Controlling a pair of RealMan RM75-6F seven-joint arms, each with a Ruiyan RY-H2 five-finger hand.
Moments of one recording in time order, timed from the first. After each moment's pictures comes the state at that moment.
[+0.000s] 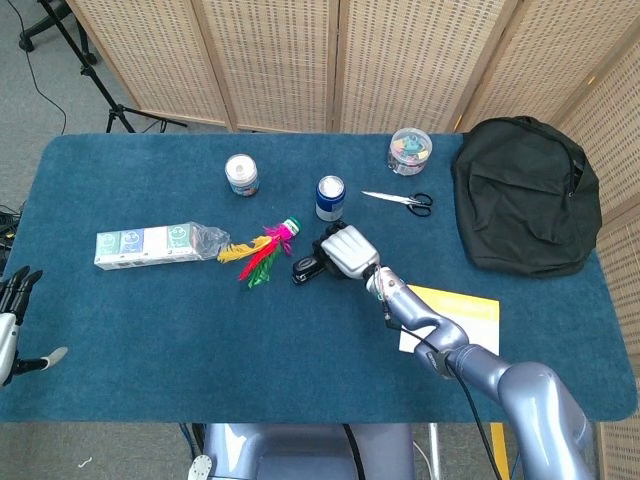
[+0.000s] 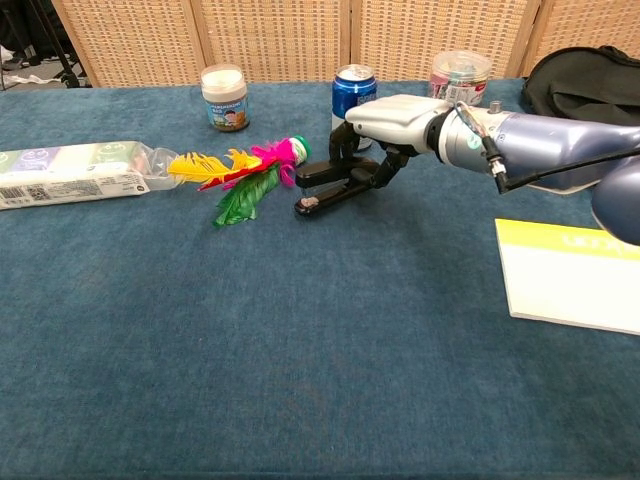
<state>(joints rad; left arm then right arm) -0.09 -0.96 -0.07 -1.91 1.34 1.41 0.07 1.05 -1.84 0.19 -0.74 -1.51 0.72 0.20</state>
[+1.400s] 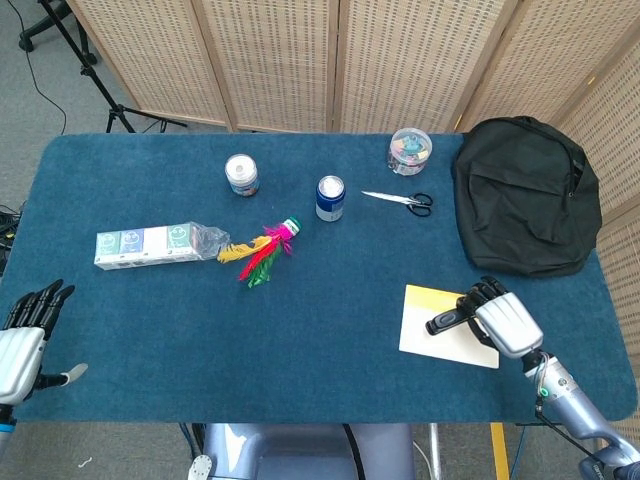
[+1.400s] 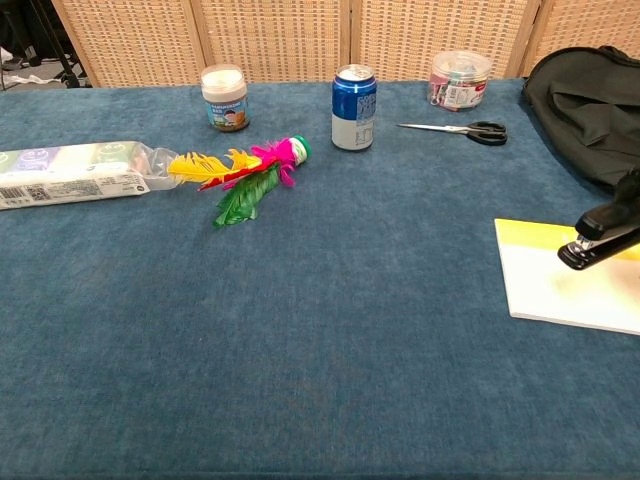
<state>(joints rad) -0.08 -0.96 0.00 -1.94 1.47 1.41 0.10 0.43 -1.43 -0.13 -1.01 -1.66 1.38 0.15</state>
